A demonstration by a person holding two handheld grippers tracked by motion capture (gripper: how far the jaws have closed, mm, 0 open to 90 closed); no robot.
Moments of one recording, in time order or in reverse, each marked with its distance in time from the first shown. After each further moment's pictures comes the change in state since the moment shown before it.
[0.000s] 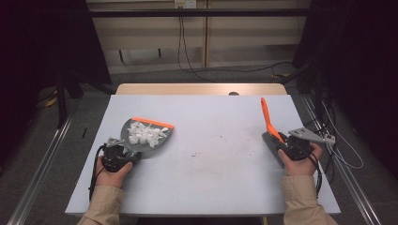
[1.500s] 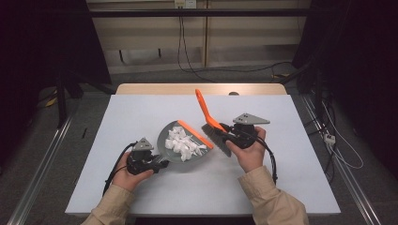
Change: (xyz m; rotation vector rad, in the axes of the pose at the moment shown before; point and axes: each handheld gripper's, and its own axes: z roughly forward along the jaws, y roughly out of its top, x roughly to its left) left arm -0.056 0.013 0.012 0.022 -0.324 0.309; right arm 0.129 0.061 0.043 -0.041 0.422 -0.044
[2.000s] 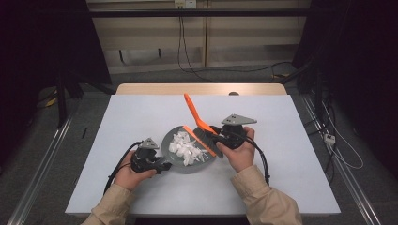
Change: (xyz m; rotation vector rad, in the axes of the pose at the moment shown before) left arm -0.004 0.005 0.018 0.108 -0.050 0.035; right arm 0.015 0.000 0.022 0.037 0.058 -0.015
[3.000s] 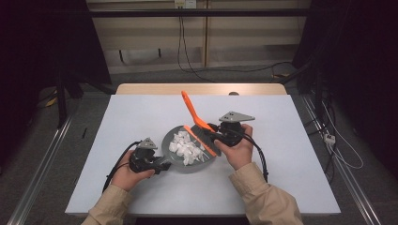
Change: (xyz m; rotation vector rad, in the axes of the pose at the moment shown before) left arm 0.003 0.002 -0.002 0.027 -0.016 0.014; right arm 0.004 0.010 0.004 -0.005 -0.001 -0.018
